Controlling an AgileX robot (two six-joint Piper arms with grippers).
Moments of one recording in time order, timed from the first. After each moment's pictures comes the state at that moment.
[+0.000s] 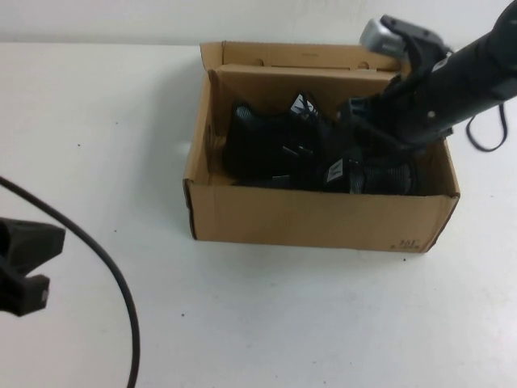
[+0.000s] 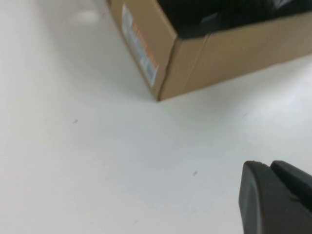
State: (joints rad) right arm 0.29 1.77 -1.50 0.59 0.90 -0.16; left arm -0.20 0.80 -0.80 -0.46 0.84 0.48
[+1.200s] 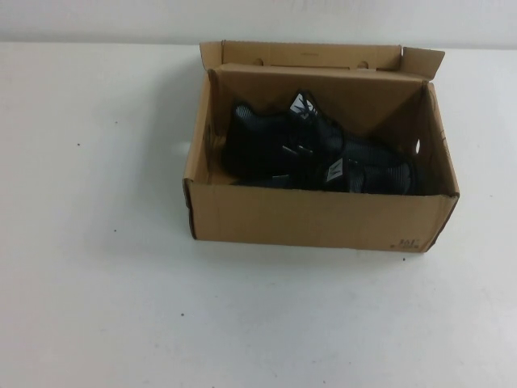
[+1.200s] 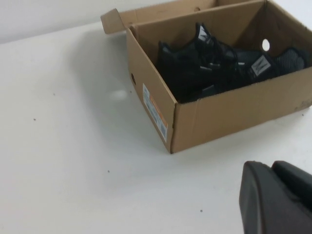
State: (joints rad) right arm 0.29 0.72 -0.90 0.47 0.61 -0.40; left arm -0.20 0.50 -0.92 -0.32 0.98 0.36
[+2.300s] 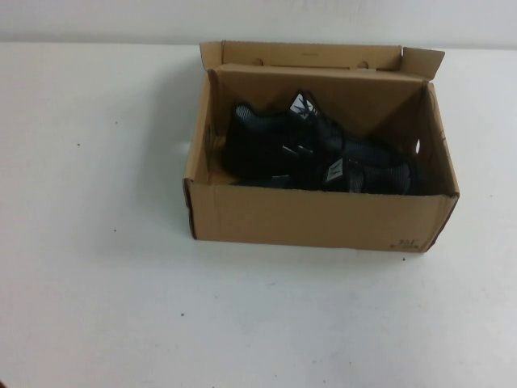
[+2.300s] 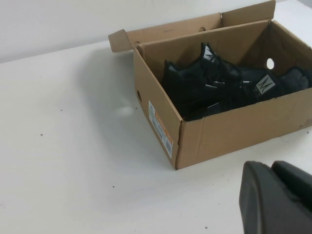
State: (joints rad) right arm 0.27 0.15 -0.27 0.47 0.39 -0.42; left arm -0.20 0.51 -0.92 -0.32 0.92 0.35
